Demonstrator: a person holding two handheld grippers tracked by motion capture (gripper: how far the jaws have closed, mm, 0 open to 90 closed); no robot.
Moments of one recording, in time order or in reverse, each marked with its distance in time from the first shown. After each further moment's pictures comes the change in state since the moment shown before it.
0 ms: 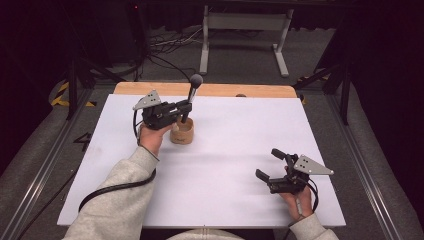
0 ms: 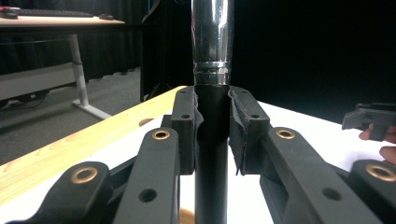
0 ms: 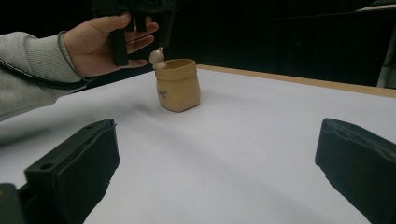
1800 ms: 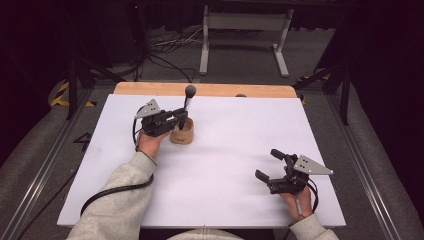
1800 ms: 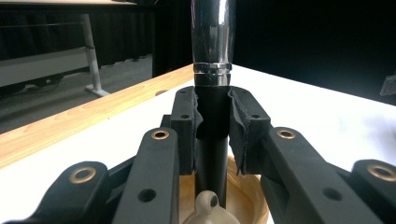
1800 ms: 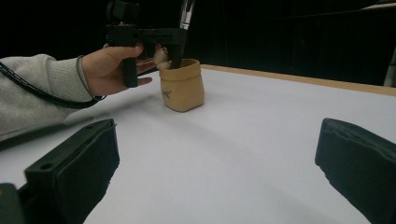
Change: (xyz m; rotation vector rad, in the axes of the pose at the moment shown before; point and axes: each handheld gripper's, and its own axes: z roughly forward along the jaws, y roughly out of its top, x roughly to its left) left arm 0.015 -0.041 -0.001 0.046 0.047 0.003; right arm 0.000 0.000 0.000 0.001 0.018 0.004
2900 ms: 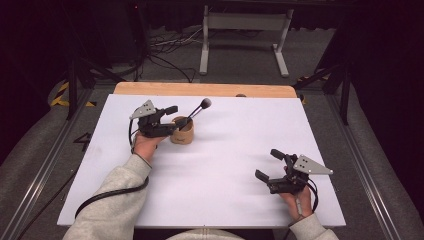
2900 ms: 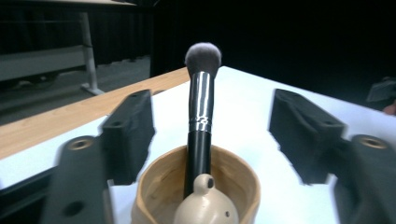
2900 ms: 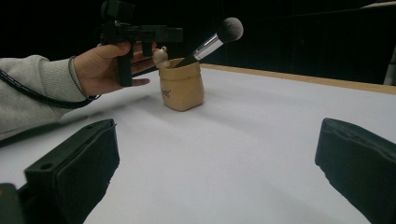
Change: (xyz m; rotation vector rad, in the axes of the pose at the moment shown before) left arm 0.001 0.000 -0.012 -0.014 -0.025 -0.056; right arm 0.000 0.000 0.000 0.003 -0.001 0.003
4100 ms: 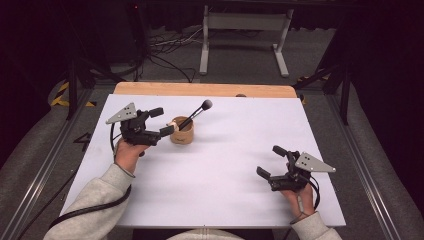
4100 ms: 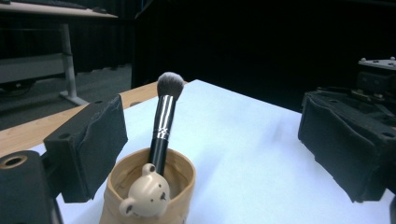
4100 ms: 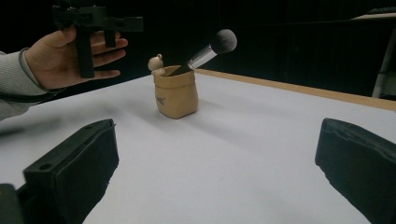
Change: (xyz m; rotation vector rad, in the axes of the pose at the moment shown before) left arm -0.028 0.020 -0.058 -0.044 -0.072 -0.005; right arm -0.002 0.012 -0.001 -0.011 -0.019 -0.031
